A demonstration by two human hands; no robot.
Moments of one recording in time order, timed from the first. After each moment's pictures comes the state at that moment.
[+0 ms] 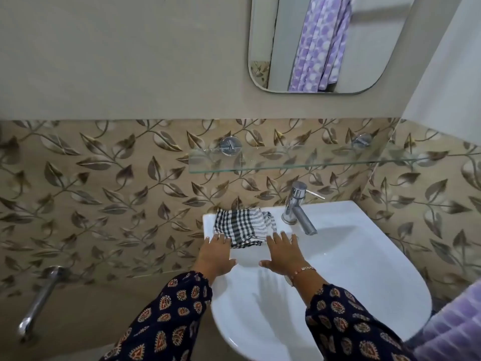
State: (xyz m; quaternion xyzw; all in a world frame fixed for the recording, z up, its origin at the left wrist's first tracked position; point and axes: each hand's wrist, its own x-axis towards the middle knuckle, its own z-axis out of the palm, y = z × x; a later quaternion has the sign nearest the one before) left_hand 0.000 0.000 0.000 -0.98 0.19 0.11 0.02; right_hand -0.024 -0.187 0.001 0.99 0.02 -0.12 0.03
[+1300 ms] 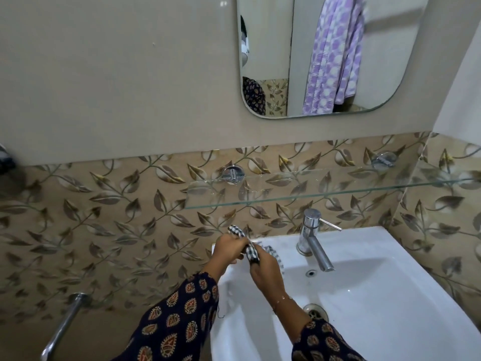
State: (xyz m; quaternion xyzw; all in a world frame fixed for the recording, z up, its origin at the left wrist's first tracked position) left_hand 0.049 -0.040 0.071 -0.81 -0.12 0.10 -0.56; right_hand 0.009 -0.139 0.021 0.86 0.00 0.07 -0.50
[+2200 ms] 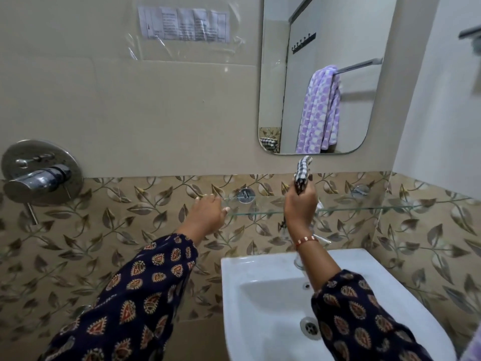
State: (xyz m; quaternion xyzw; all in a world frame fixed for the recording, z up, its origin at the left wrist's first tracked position) left_hand -0.014 0.049 0.207 -0.98 0.13 -0.13 -0.06; right_hand -0.029 -0.136 0.218 0.69 -0.10 0.42 -0.59
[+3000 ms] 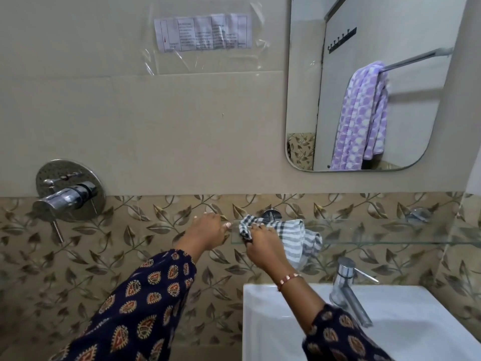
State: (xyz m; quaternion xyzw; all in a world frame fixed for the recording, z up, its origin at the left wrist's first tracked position) left_hand 0.041 0.082 0.213 -1.00 0.04 -0.05 -0.06; right_hand 0.031 -0.067 0.176 0.96 0.15 0.15 -0.17
